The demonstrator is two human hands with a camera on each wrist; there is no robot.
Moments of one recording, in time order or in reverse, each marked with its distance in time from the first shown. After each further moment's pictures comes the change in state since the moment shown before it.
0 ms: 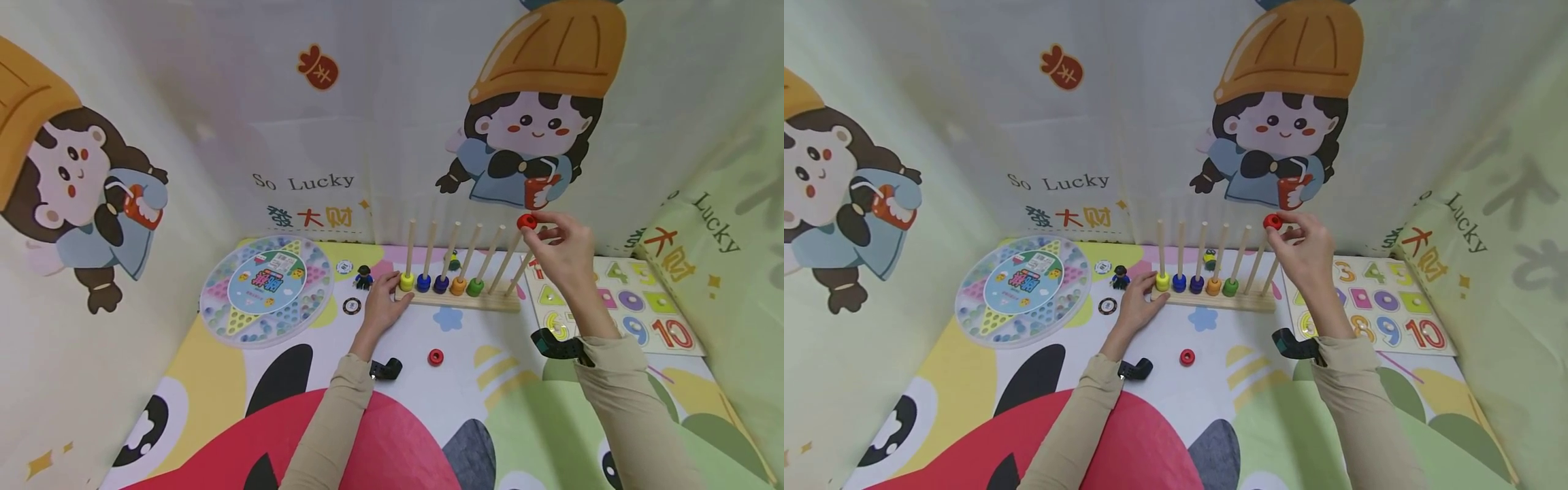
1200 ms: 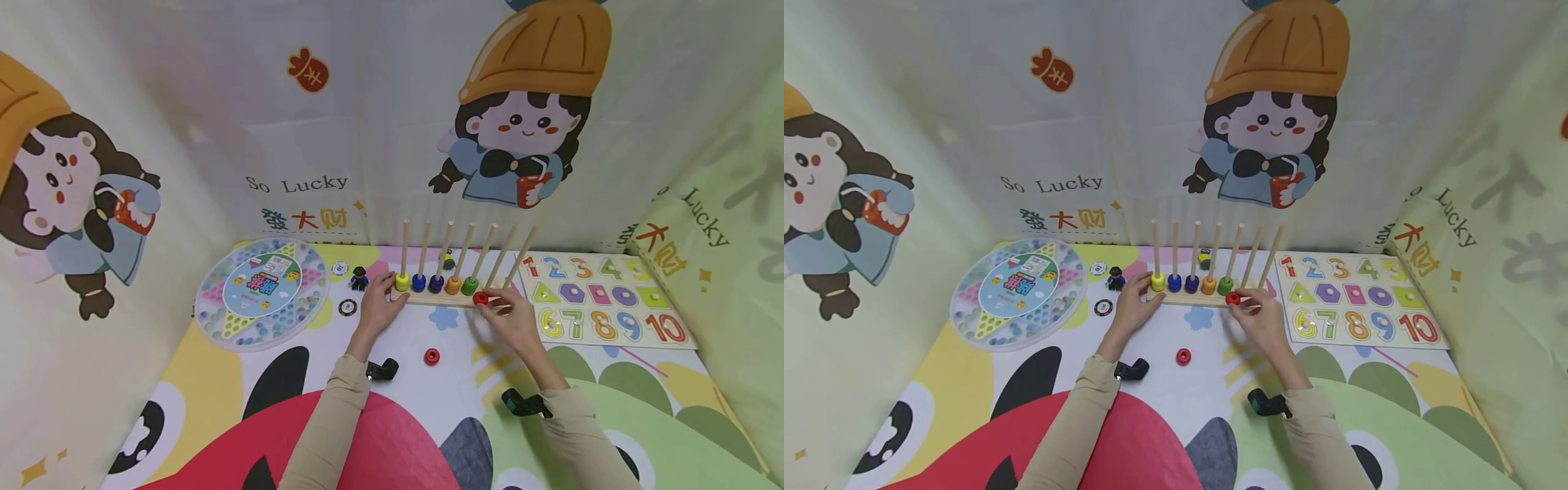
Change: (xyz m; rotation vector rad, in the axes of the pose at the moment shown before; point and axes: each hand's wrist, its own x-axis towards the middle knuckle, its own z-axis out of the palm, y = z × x) left_hand 0.000 0.002 0.000 0.005 0.000 0.003; right_hand -0.102 0.069 0.065 0.145 -0.222 0.067
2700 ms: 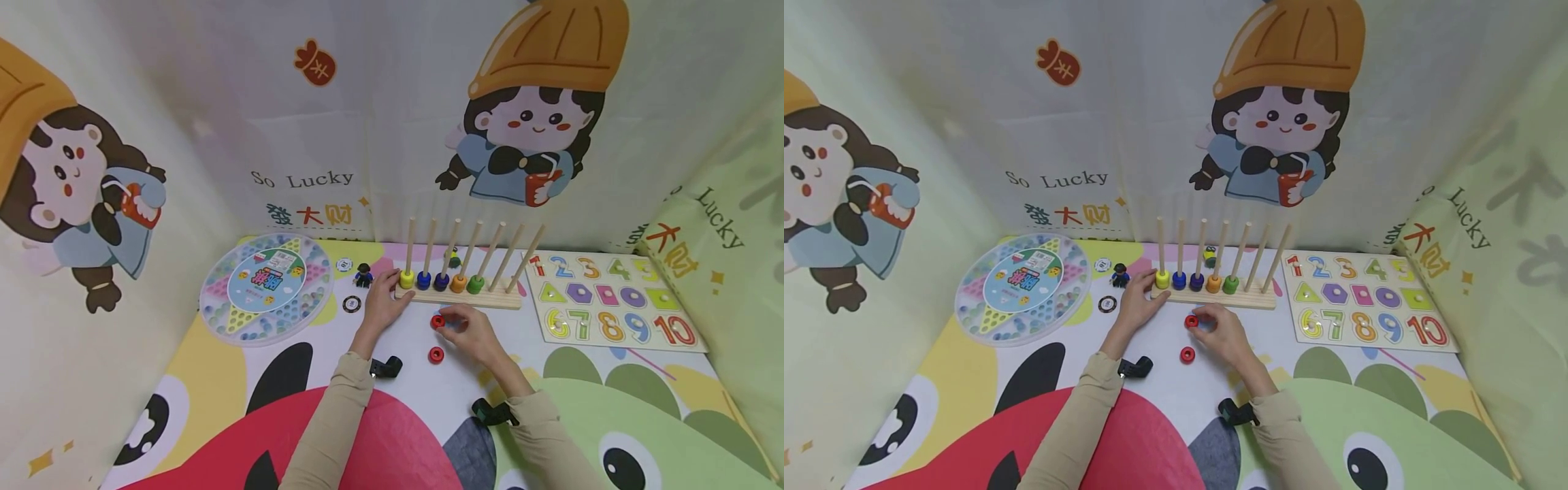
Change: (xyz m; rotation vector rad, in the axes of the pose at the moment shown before) left_hand 0.001 -0.003 0.001 0.021 -0.004 0.007; right_hand -0.013 -0.018 0.063 0.037 -0.315 0.004
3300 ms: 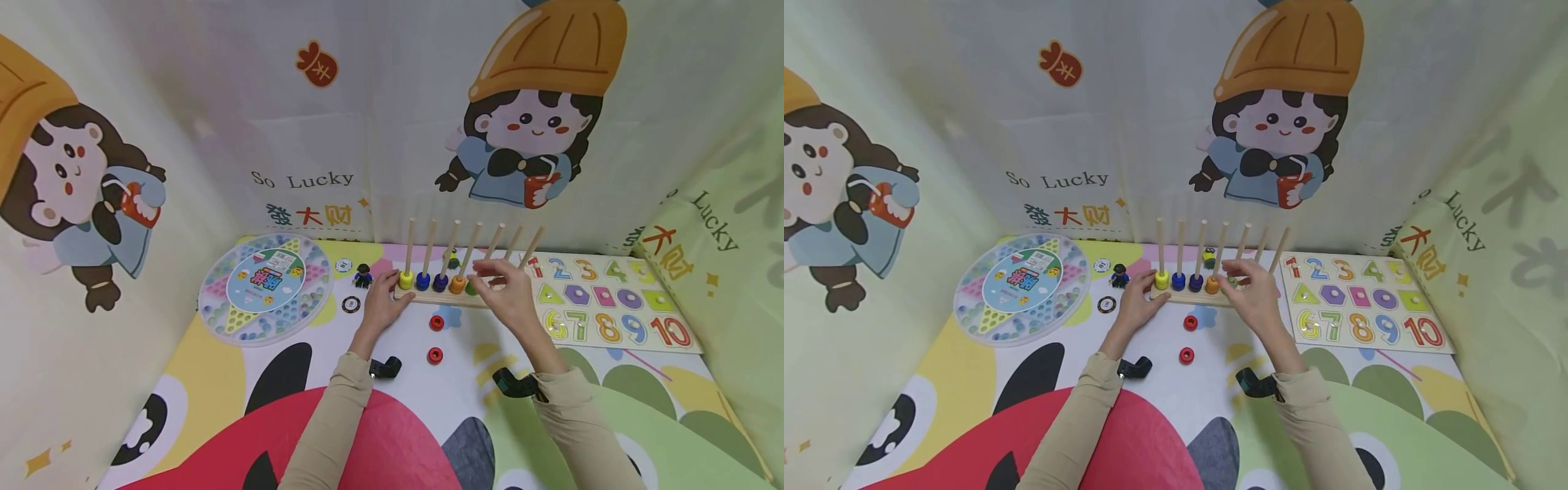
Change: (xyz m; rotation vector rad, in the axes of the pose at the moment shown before) left_hand 0.000 -0.001 0.000 -0.001 -0.012 0.002; right_hand 0.028 -0.047 -0.072 -0.047 0.334 -0.153
